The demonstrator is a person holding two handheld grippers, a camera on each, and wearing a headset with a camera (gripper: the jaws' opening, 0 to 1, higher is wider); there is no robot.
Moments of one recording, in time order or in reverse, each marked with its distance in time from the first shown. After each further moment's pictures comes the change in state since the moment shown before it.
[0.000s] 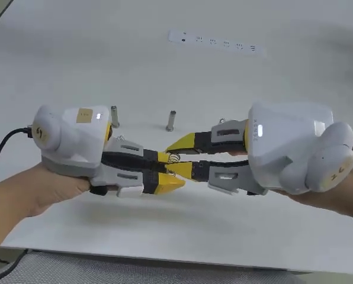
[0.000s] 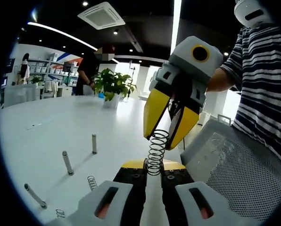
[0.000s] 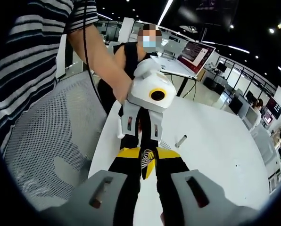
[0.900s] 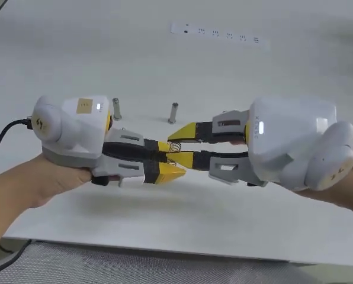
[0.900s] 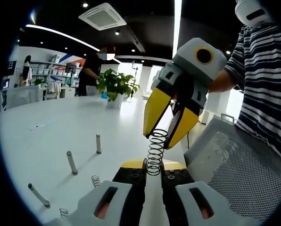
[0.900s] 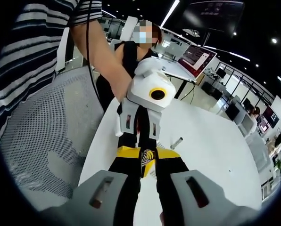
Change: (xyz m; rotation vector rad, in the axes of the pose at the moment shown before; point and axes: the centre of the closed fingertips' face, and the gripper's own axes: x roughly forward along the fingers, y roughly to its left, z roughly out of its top) left arm -0.002 0.004 0.000 0.012 0.003 0.036; right arm 0.000 -0.003 0.000 -0.075 0.000 -0.033
